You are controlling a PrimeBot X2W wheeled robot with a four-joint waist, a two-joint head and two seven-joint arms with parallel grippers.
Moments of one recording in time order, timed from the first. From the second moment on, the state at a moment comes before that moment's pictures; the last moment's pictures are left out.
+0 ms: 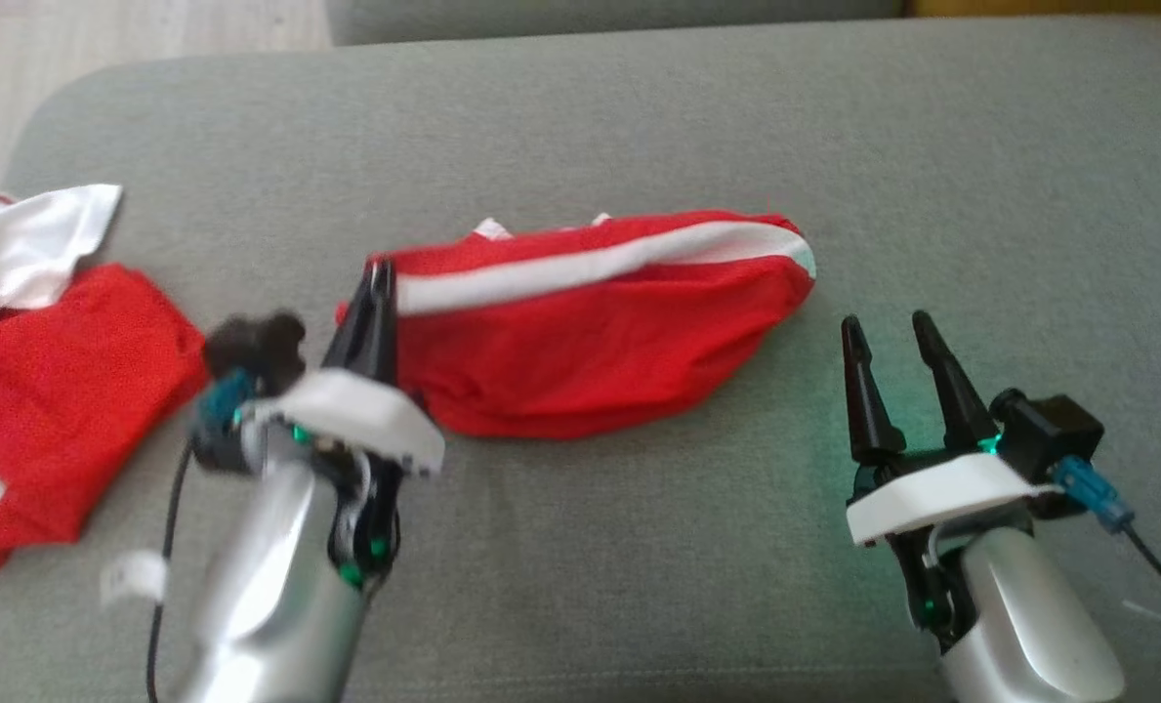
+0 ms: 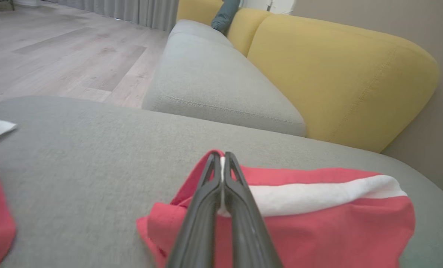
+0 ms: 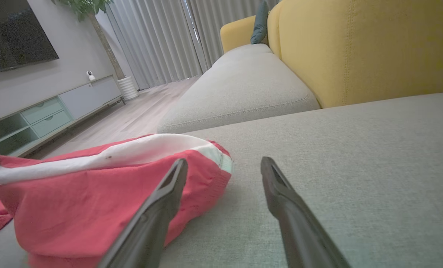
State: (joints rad) left arm -0.44 0.03 -0.30 0.55 -0.41 -0.01 -0.25; right arm -0.24 -0.06 0.15 0.42 0.28 0.12 -0.26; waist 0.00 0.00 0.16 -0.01
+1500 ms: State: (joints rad) left arm -0.26 0.03 -0.32 0.42 -0.42 0.03 -0.25; right arm -0.59 -0.30 0.64 0.56 1.17 0.12 -0.18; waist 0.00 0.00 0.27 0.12
